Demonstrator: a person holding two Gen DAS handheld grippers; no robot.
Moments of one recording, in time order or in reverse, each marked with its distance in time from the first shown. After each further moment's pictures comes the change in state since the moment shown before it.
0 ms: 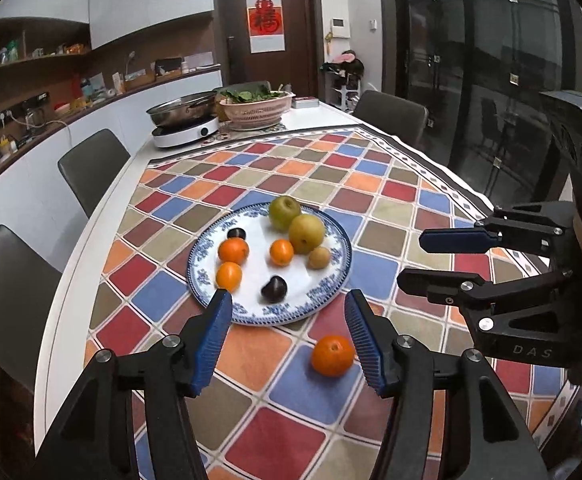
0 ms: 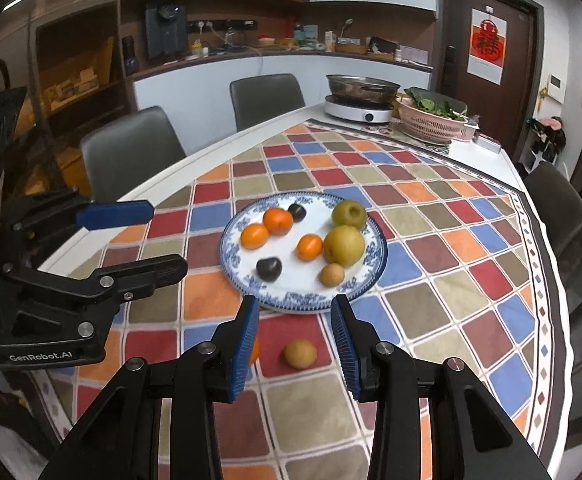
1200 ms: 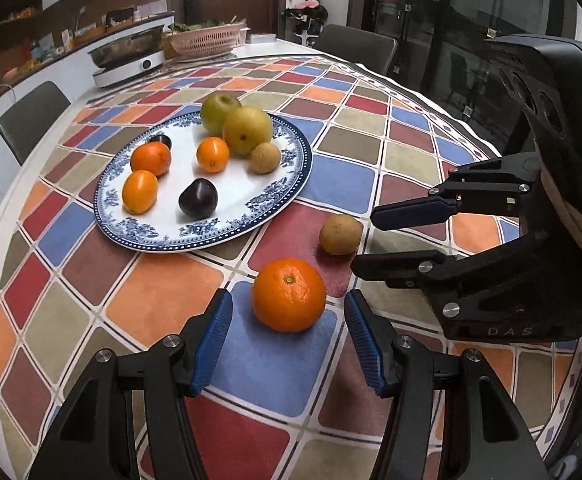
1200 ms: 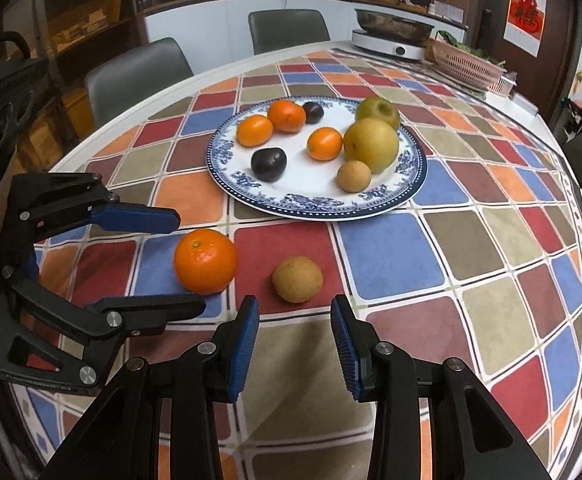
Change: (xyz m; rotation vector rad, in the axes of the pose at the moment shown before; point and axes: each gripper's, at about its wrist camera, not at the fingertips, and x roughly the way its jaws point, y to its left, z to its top) left arm 0.088 -0.020 -0.054 0.024 0.191 -0.168; right arm 0.078 -0.011 -0.055 -0.052 0.194 0.077
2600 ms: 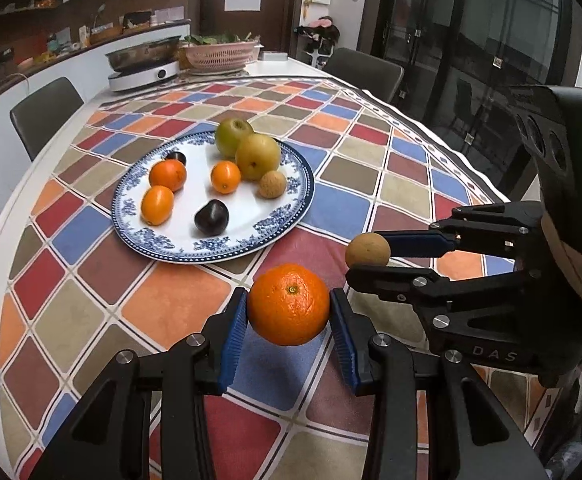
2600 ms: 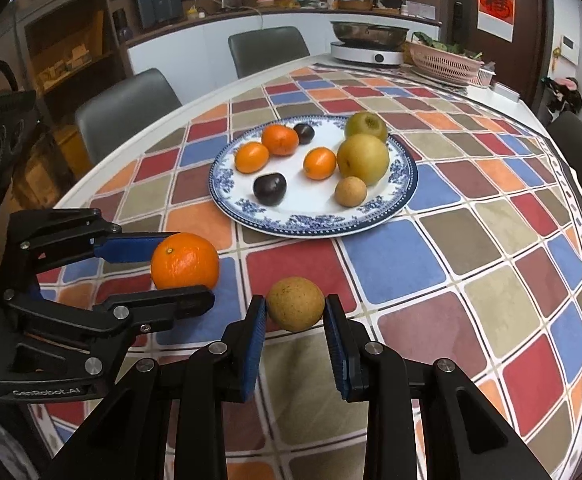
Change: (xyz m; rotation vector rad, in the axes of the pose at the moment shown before) left arm -0.033 0.004 0.003 -0.070 -0.075 -0.005; right arm -0.018 0.008 0.002 0.113 -0.075 -0.003
